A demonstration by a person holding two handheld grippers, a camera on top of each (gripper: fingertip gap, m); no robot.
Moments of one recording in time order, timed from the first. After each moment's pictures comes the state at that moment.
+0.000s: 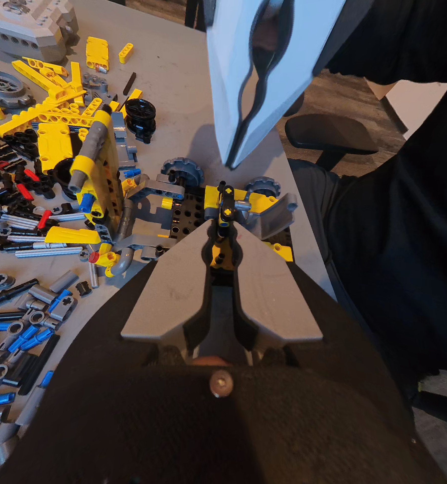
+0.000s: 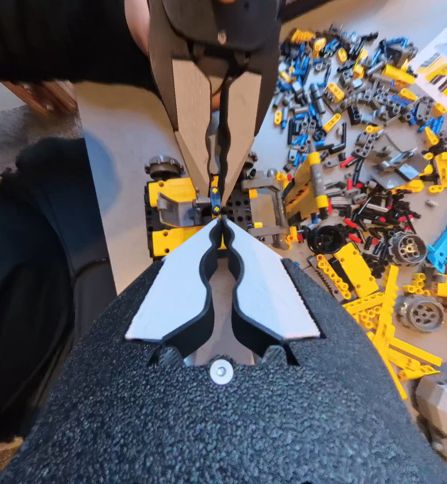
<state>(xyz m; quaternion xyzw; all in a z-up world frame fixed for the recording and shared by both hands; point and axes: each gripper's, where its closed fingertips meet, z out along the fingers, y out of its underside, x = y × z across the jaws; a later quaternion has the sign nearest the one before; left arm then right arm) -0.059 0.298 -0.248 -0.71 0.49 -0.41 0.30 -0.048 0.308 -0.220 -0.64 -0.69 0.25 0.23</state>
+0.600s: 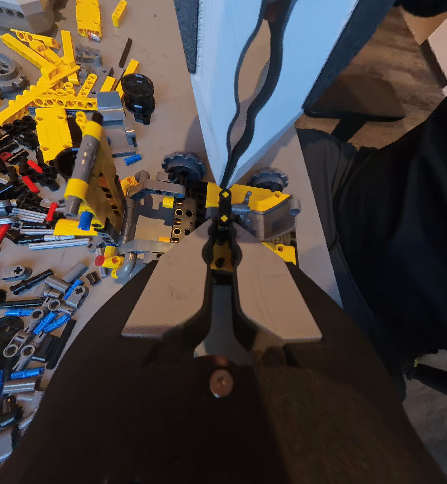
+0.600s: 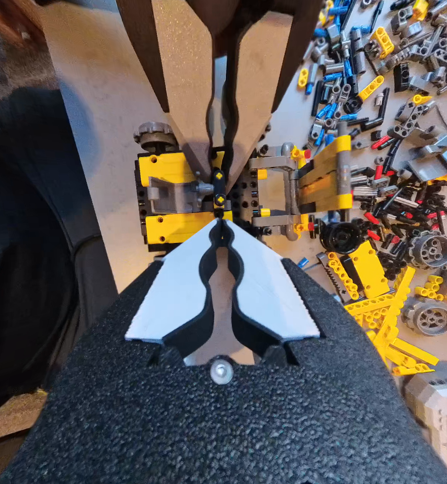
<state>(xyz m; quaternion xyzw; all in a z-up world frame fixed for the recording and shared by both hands) -0.063 0.296 -0.251 -0.73 0.52 -0.35 0.26 -0.051 0.305 -0.239 -0.65 -0.72 0.19 0.16</state>
